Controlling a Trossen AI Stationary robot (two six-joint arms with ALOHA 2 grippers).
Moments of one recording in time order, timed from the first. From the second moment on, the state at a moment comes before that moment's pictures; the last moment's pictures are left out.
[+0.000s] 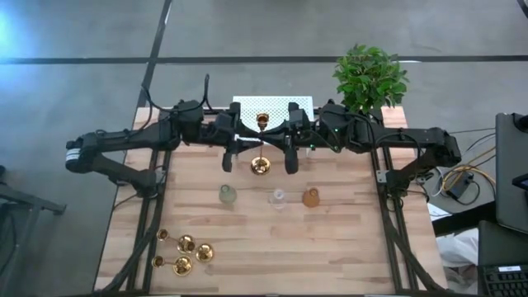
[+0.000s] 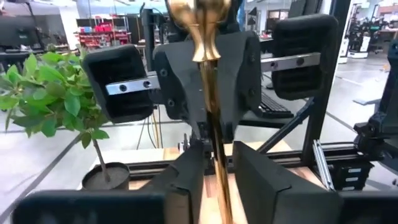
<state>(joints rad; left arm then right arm) 0.18 1.21 1.18 0.05 0.25 0.04 -0.05 1.48 1.47 -0.07 0.01 0.17</state>
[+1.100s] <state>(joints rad) 0.24 1.22 1.20 0.05 0.25 0.09 -0.09 1.36 1.50 -0.38 0.06 0.23</state>
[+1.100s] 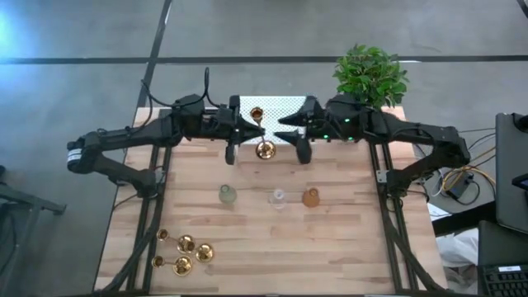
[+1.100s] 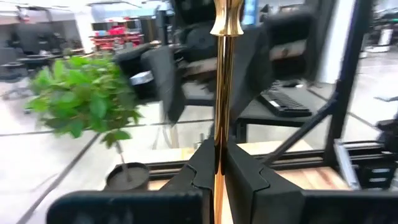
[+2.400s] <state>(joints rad) 0.69 1.39 1.20 0.19 0.21 0.11 0.14 1.17 1.30 -0.70 0.42 0.52</state>
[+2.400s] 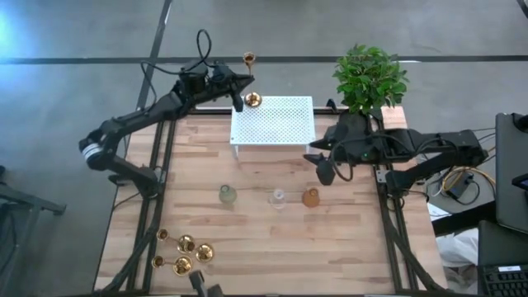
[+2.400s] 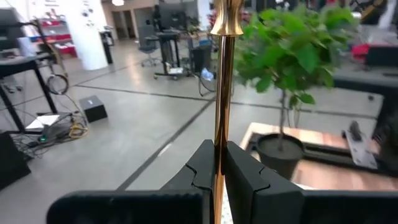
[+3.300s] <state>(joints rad) 0.77 1.38 1.03 0.34 0.07 -0.02 0.40 0.94 0.90 -0.58 0.87 0.88</state>
